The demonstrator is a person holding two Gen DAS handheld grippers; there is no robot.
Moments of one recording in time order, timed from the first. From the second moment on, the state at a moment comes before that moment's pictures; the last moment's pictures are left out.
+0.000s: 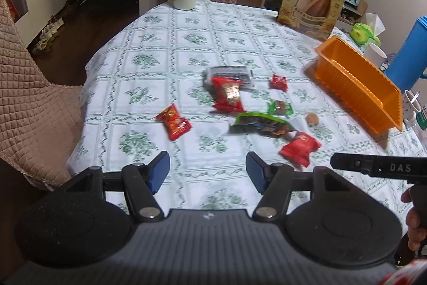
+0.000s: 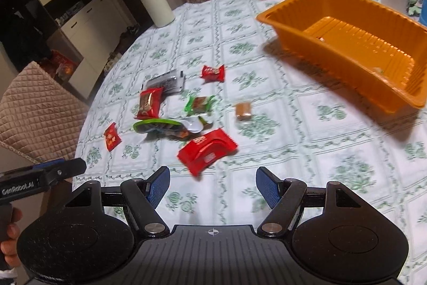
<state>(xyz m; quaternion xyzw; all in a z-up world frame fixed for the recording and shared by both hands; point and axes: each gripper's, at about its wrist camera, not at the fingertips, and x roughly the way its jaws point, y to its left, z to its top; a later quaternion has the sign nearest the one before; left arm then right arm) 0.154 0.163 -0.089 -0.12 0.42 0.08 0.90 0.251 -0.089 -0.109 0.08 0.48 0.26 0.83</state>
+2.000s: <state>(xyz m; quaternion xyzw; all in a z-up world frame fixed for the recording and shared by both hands) 0.248 0.202 -0.151 -0.10 0.43 0.10 0.89 0.281 -0.104 -0.121 0.09 0.48 0.14 0.86</state>
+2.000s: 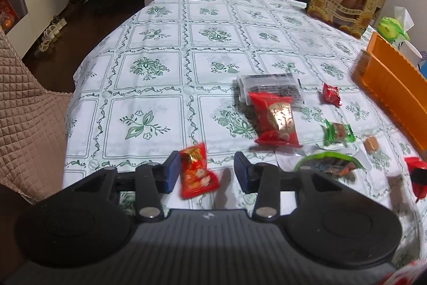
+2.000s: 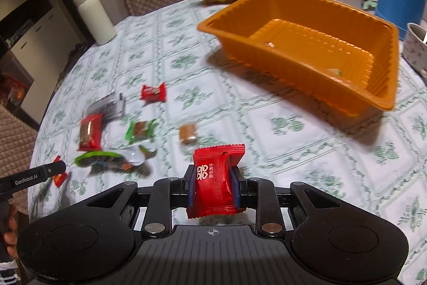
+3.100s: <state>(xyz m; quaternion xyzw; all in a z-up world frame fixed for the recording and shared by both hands) 0.236 0.126 -0.100 -0.04 0.42 0.00 0.91 0.264 -0.149 -0.096 0.09 0.45 0.17 0.87</state>
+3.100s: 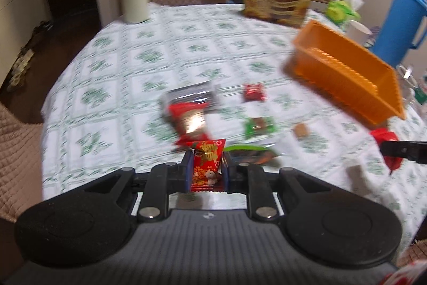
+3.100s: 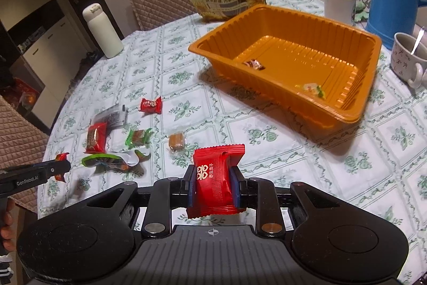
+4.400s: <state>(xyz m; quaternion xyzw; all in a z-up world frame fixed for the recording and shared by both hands) 0.446 -0.104 -0.082 0.06 0.39 -0.17 0.90 0.413 -0.283 -0.090 0.10 0.40 0.12 0.90</state>
